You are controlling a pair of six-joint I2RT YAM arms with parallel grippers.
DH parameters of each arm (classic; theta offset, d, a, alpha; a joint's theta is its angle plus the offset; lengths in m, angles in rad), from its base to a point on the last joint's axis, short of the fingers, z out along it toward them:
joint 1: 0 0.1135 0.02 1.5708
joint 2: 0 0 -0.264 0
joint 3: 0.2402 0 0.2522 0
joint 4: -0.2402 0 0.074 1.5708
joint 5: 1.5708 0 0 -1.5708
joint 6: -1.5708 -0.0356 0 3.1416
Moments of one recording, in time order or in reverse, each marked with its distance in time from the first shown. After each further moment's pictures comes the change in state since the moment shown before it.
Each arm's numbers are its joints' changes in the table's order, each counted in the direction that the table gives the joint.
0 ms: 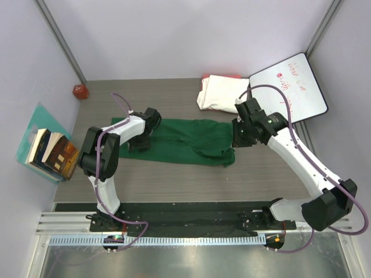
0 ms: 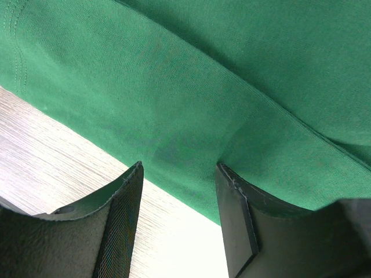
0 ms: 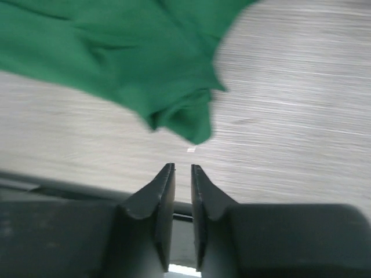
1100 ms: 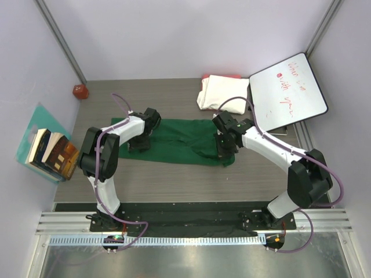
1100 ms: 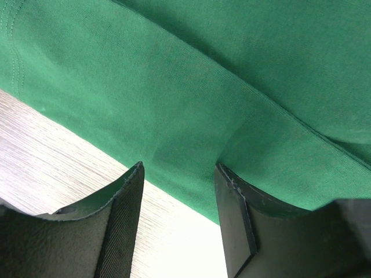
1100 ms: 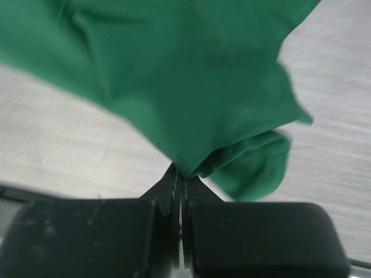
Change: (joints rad) left arm 0.002 0.008 -0.010 0.005 0.008 -0.003; right arm 0.120 -0.201 -0.136 0.201 -0.076 -0.018
